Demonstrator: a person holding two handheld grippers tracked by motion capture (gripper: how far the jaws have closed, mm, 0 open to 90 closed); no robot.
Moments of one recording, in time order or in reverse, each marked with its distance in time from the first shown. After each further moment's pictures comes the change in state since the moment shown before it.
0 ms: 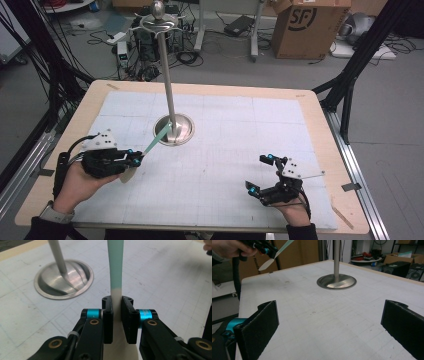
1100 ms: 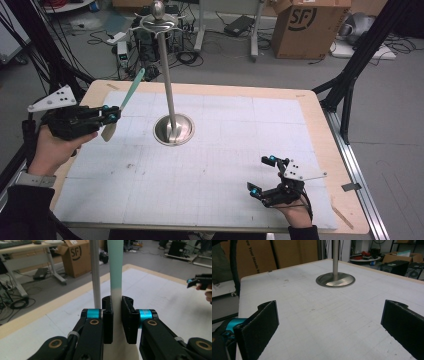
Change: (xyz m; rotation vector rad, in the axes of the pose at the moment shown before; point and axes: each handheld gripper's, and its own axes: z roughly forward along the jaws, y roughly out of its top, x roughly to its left) left arm 0.050 0.067 -0.056 -0.296 0.067 0.057; right arm 0.000 -0.003 -0.006 0.003 -0.010 0.004
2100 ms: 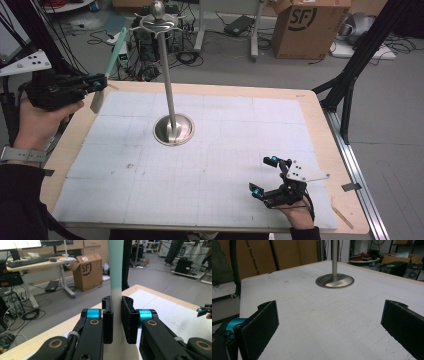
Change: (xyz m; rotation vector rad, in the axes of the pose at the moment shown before) left arm 0.025 0.053 -0.010 -0.119 0.053 -0.049; right arm 0.001 0.000 -0.005 -0.012 -0.003 0.002
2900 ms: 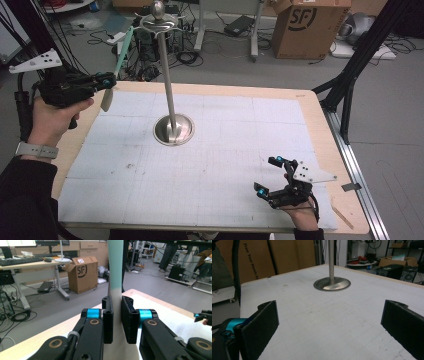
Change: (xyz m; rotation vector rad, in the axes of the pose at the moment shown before) left arm -0.001 -0.005 0.018 0.011 -0.029 -0.019; right arm -0.003 0.000 -0.011 -0.032 -0.017 0.012
